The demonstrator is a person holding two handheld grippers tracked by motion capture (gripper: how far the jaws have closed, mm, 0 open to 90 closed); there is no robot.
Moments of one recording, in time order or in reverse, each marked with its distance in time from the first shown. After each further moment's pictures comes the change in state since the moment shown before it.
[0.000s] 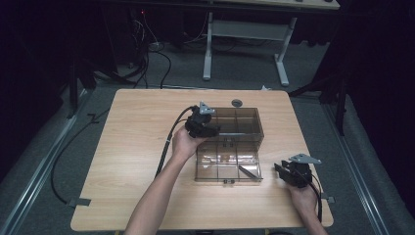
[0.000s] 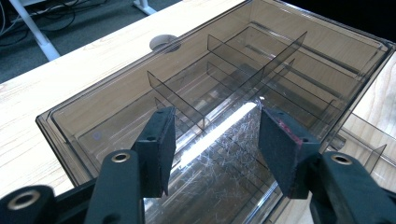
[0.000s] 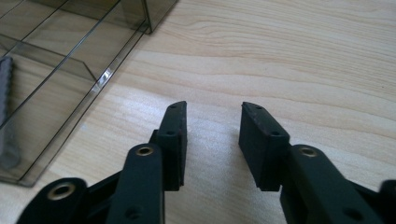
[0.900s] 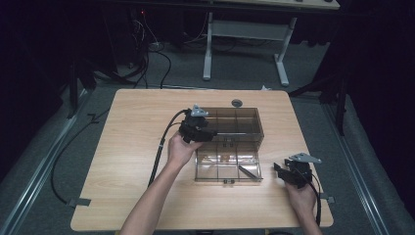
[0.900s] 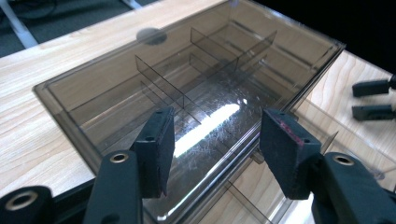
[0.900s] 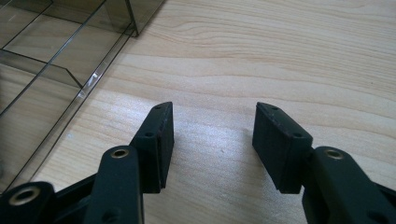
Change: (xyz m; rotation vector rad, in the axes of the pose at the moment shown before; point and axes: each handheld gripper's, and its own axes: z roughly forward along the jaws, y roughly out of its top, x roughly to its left) left arm -0.004 -0.007 -0.025 -0.001 -0.060 -0.044; right arm -0.002 0.001 0.003 0.002 -0.034 0.032
